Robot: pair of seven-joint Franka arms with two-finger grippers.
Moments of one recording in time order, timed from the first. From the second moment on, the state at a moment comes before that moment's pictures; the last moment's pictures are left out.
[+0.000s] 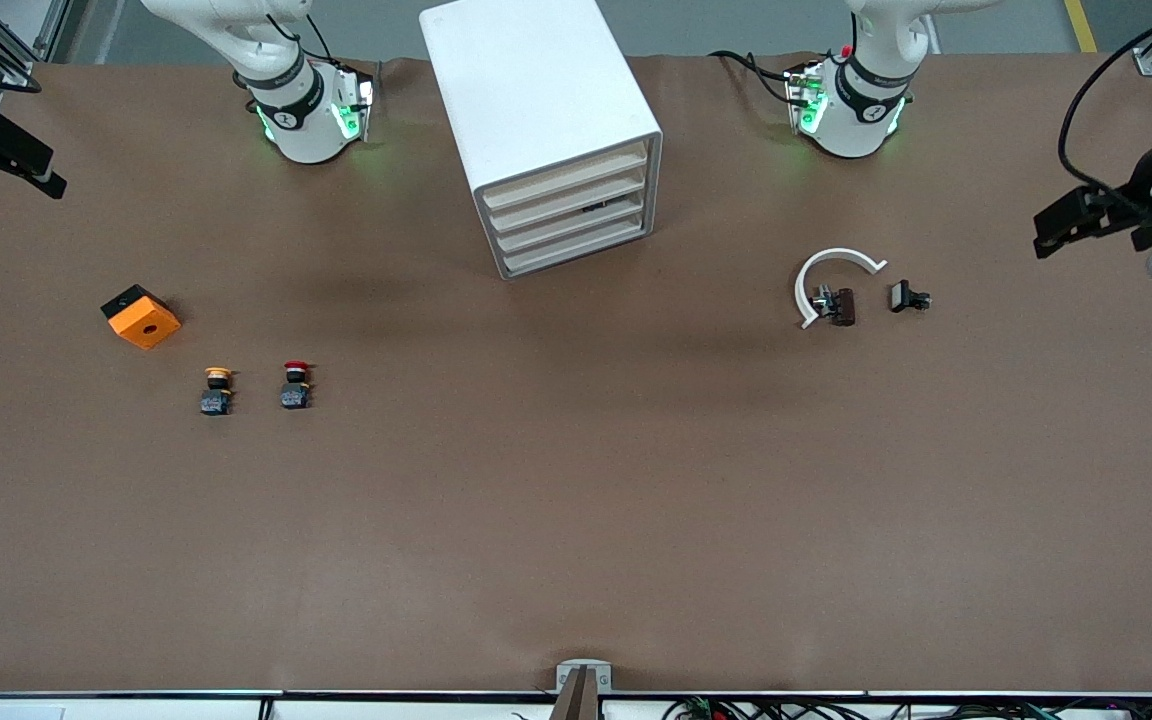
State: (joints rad) left arm 0.07 0.06 -0.14 -1.49 0.08 1.45 -0.10; right arm -0.04 -0.19 -0.03 -1.66 0.02 1.45 0.03
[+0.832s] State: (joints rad) left arm -0.21 0.37 -0.17 -1.47 0.10 1.44 -0.85; right arm -0.04 -0.19 -0.03 -1.66 0.02 1.45 0.00
